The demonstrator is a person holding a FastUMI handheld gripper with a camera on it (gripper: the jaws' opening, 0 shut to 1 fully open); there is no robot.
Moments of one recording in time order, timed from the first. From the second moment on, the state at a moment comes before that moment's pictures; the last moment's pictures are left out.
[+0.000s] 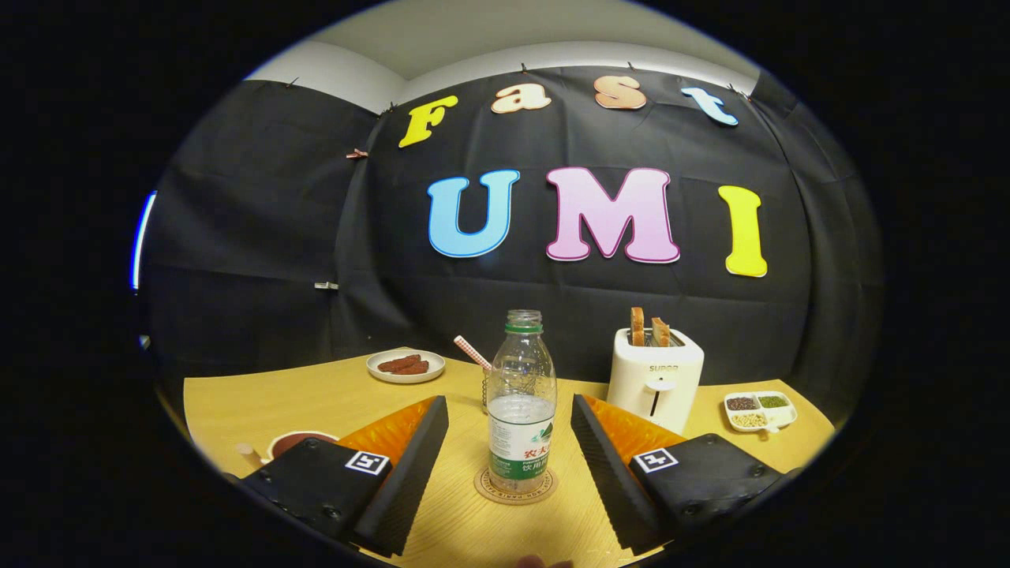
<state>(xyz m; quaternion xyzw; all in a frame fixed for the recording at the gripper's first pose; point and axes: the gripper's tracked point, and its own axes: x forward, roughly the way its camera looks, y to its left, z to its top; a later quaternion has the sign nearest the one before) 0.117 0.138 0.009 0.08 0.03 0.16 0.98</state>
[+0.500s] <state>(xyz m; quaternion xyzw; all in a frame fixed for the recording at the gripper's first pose) 0.034 0.086 0.026 0.03 0.00 0.13 0.99</state>
